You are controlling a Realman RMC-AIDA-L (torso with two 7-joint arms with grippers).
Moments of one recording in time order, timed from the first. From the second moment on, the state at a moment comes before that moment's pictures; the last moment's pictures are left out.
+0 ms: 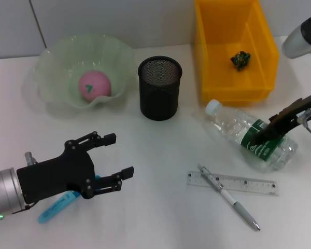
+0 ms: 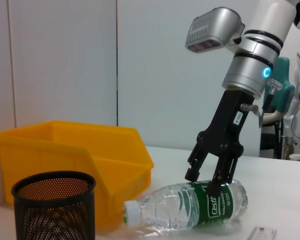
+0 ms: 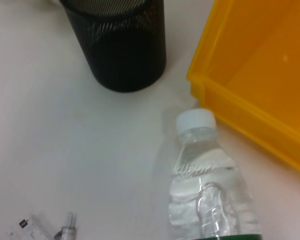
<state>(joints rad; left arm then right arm) -0.41 -2.05 1.18 0.43 1.45 1.46 -0.87 0.53 2.08 -1.11 -1.31 -2.65 -1.51 2.40</state>
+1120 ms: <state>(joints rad) -0.41 -2.05 1.18 0.43 1.45 1.45 -0.88 0.59 2.08 -1.18 -1.12 -2.68 -1.37 2.42</state>
